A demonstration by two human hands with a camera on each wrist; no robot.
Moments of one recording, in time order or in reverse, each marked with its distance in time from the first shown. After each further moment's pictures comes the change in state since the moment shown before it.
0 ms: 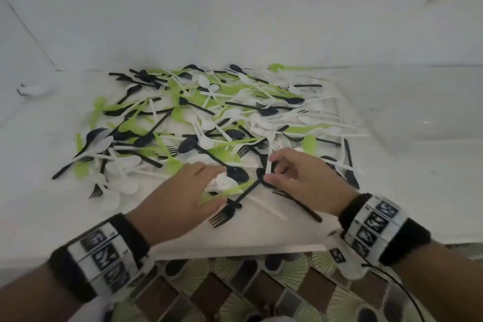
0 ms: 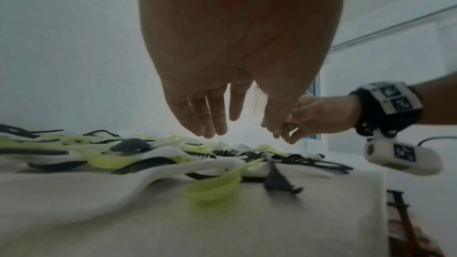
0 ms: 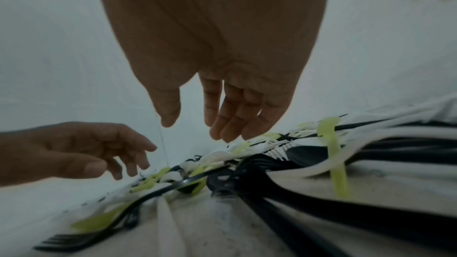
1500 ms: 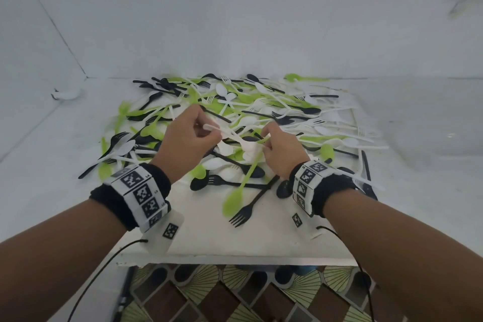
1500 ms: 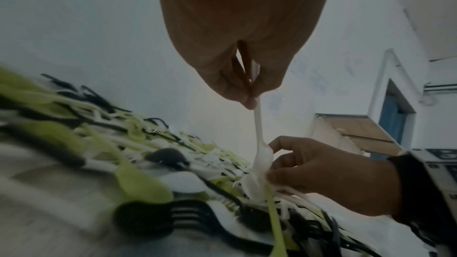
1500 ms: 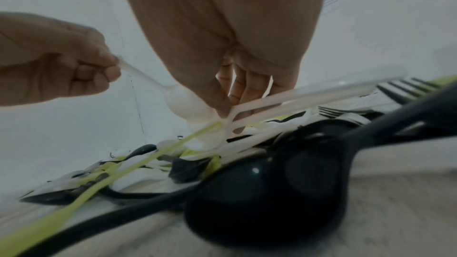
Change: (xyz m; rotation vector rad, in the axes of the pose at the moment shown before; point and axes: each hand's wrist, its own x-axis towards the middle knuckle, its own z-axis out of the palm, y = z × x) left_hand 0.061 -0.018 -0.053 -0.565 0.502 -0.176; right_hand 0.109 -0.019 0.036 -0.135 0.122 0.081
